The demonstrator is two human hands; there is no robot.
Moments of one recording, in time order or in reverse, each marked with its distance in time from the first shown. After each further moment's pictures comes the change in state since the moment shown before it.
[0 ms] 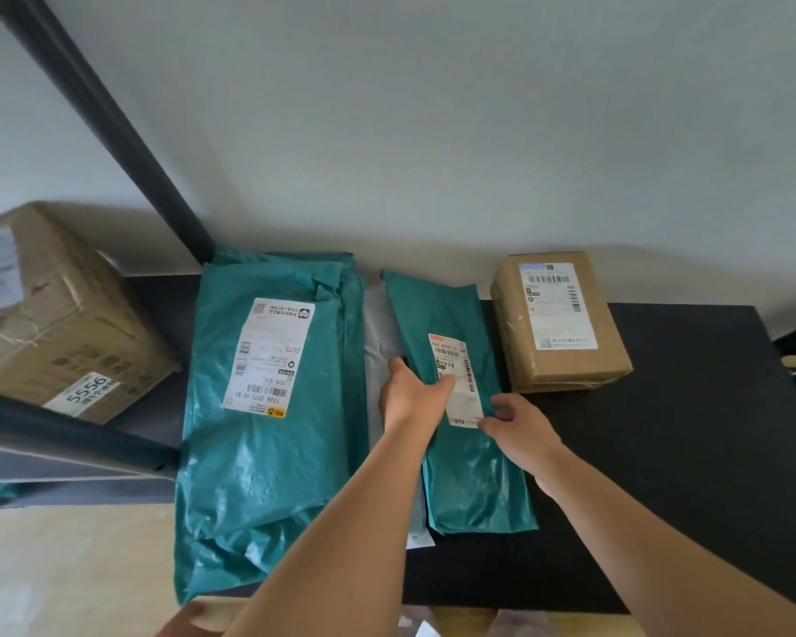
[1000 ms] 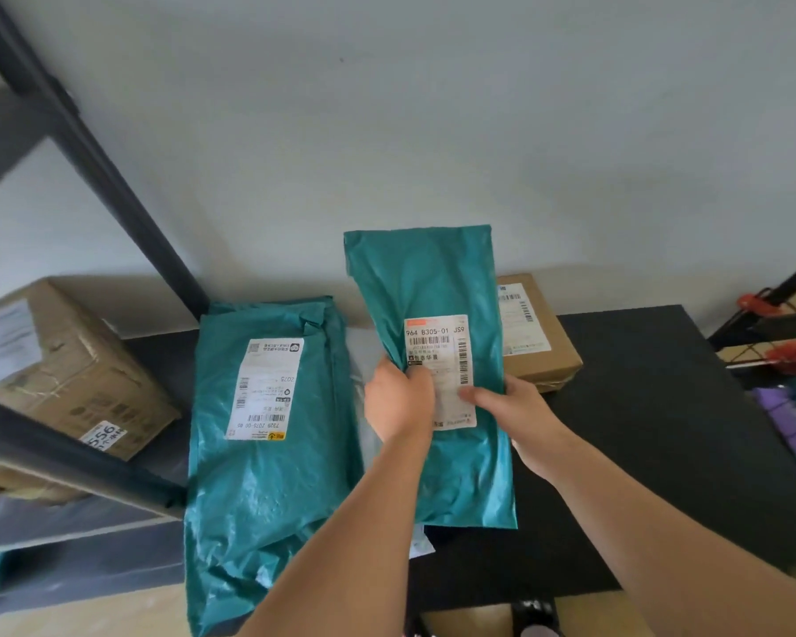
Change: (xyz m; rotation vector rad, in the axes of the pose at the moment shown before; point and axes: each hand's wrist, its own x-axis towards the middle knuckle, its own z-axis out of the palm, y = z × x) left_hand -0.046 0.036 -0.018 -0.023 0.277 0.247; right_hand -0.064 -0.043 -0.033 0.718 -0.095 -0.155
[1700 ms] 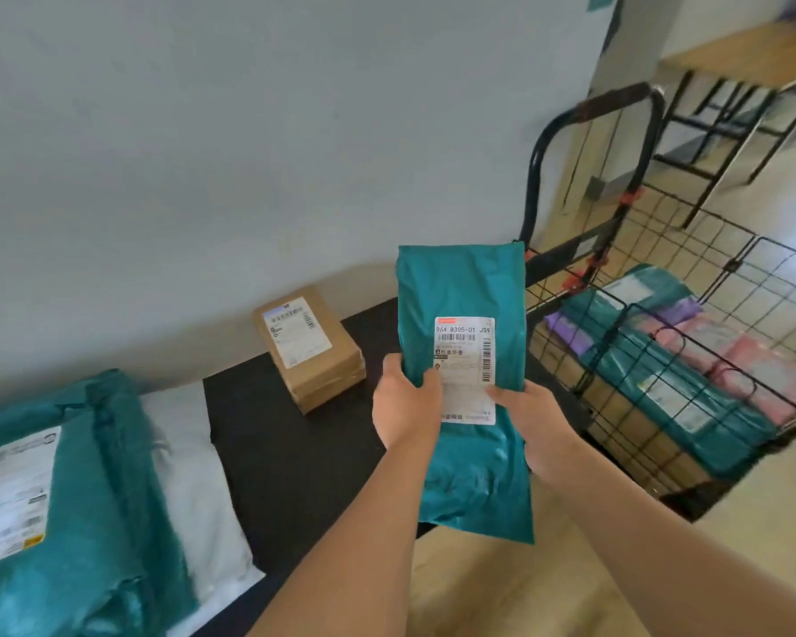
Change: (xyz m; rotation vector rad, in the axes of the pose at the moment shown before) left_hand -0.186 0.060 0.154 0.055 -0.405 0.338; right_hand -0.115 0.042 -0.222 0.323 0.610 0.003
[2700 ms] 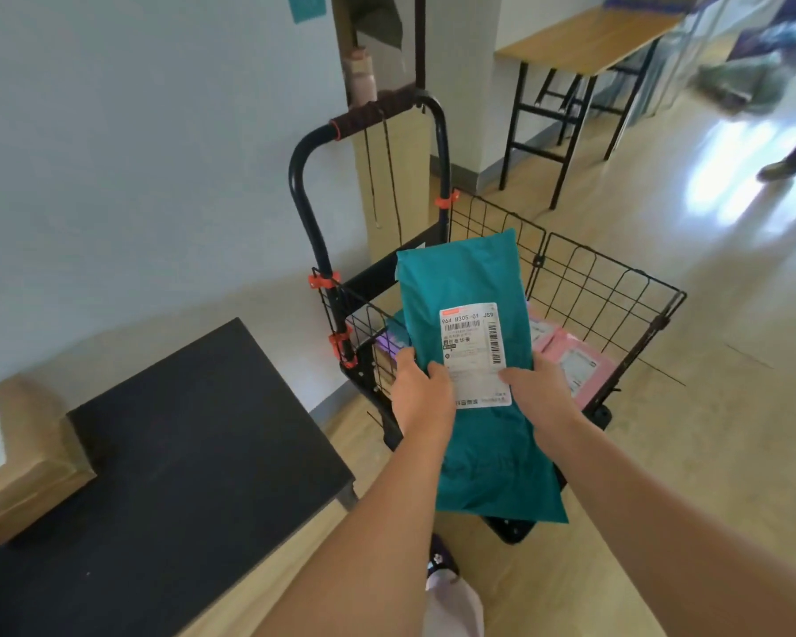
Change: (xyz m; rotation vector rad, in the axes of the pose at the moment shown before) left_hand -0.102 0.191 0.340 -0.080 -0.268 0.005; right_hand 0.100 -0.108 -0.348 -0.090 0.306 -0.110
